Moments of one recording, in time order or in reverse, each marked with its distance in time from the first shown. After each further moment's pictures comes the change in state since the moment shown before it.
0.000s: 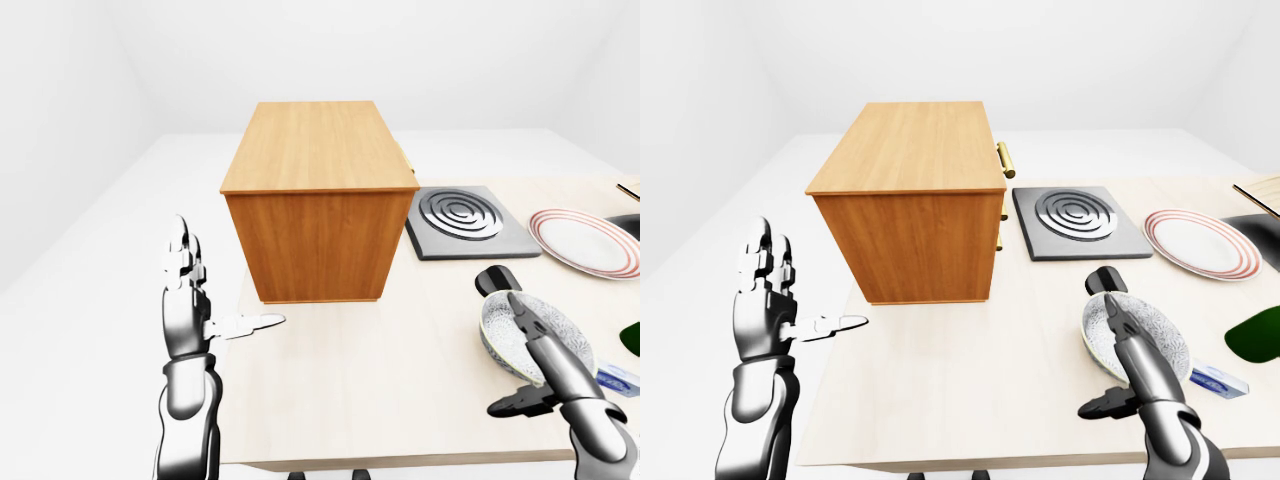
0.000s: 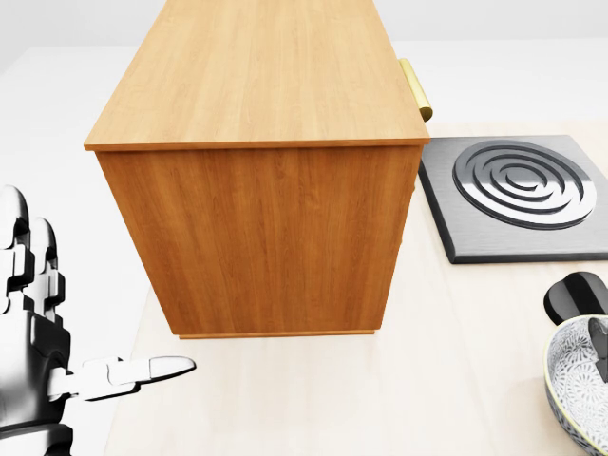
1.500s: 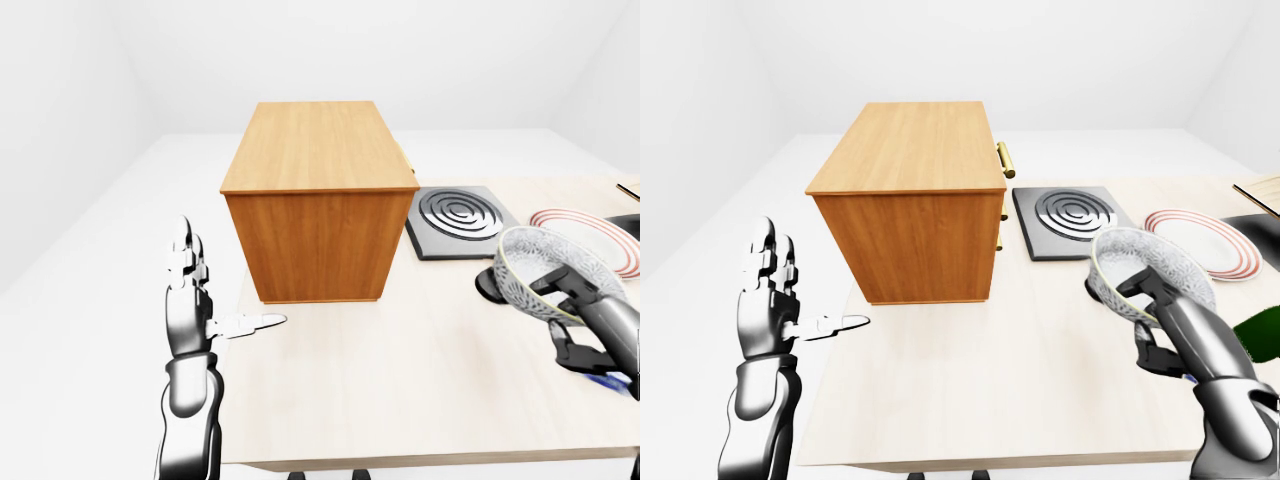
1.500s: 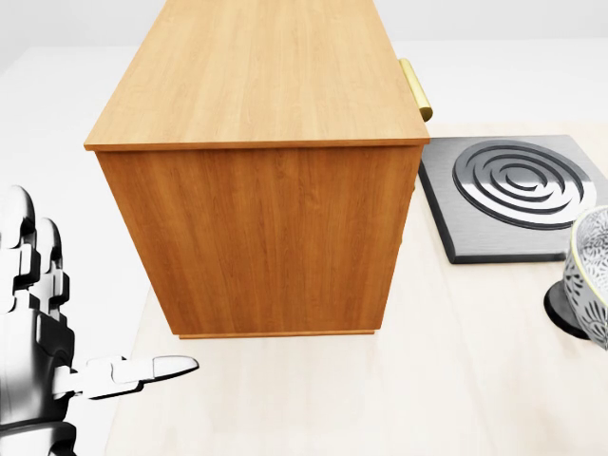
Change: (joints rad) left arm -0.008 0.002 -0.005 0.016 0.003 0.000 0.000; right arm -0.088 -0.114 -0.129 -0.212 0.049 0.055 0.209
